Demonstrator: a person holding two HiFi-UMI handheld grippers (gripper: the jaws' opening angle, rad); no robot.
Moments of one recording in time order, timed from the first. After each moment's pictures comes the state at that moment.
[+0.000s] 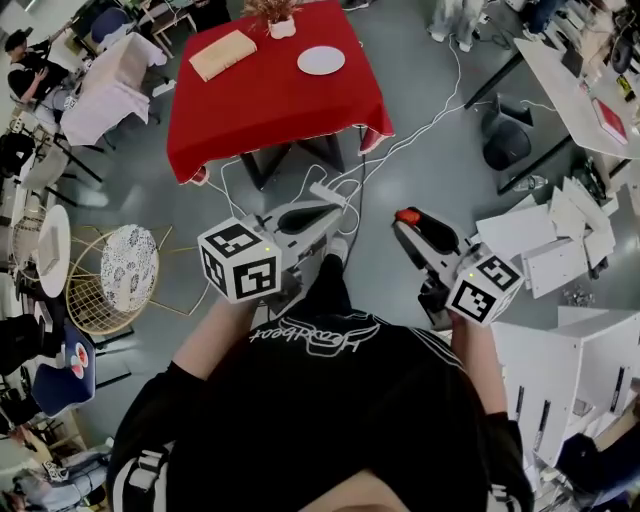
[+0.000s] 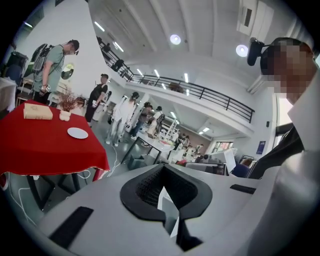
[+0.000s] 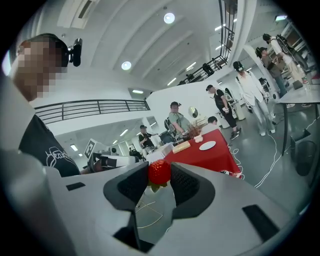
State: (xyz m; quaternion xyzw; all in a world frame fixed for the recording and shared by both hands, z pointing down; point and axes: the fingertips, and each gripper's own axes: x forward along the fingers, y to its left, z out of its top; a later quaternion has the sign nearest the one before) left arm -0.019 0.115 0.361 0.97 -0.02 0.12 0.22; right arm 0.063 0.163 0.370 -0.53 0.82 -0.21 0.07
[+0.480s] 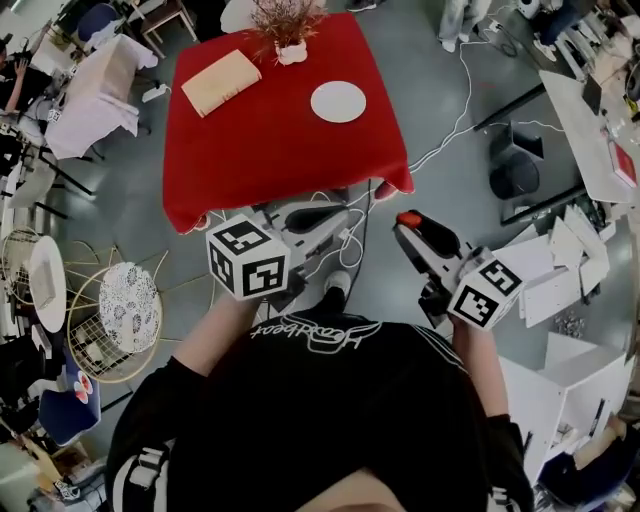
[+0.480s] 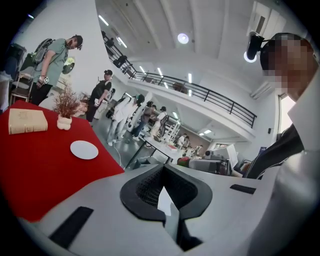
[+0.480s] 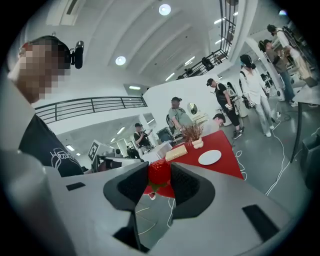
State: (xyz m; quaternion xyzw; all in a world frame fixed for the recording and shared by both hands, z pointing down) left arm 0.031 -0.114 0.360 0.96 -0.01 0.12 0.25; right arm 0.102 -0.067 0.354 -0.53 0.81 -0.23 0.05
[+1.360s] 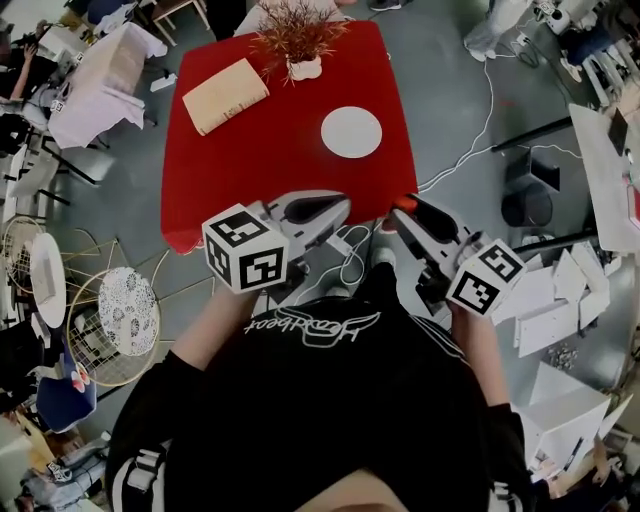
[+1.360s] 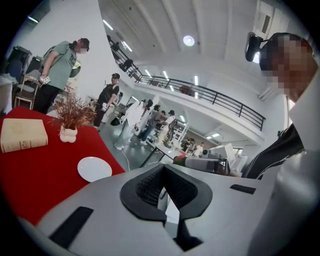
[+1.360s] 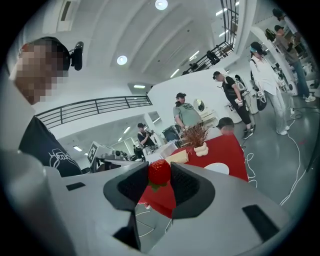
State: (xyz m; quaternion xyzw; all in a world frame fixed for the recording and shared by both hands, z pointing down) left arm 0.097 -0.243 0.361 0.96 -0.05 0.12 0.25; right arm 0.164 -0.214 0.354 -0.48 0.84 -0.23 0.06
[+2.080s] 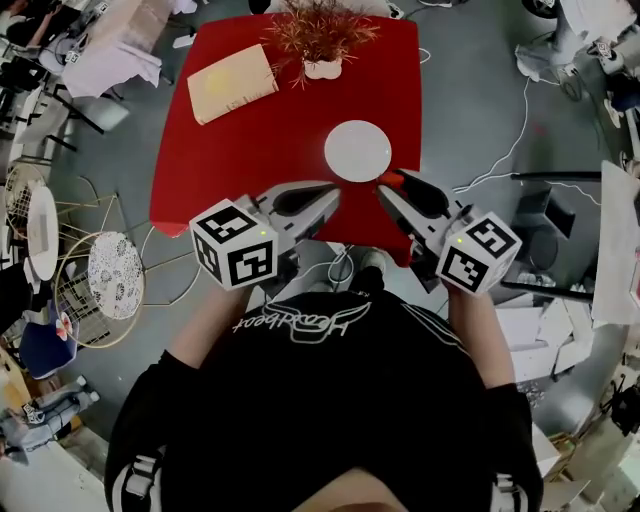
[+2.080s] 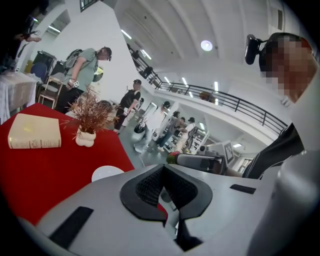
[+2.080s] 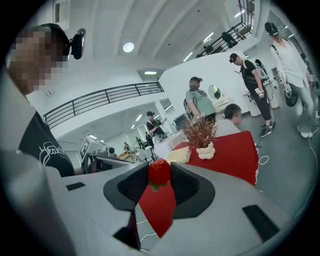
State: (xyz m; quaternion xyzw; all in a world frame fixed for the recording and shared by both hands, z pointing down) left arm 0.132 -0.346 0.373 0.94 -0.16 0.10 0.29; right arm 0.199 -0.351 0.367 -0.39 0.89 -0.24 -0.01
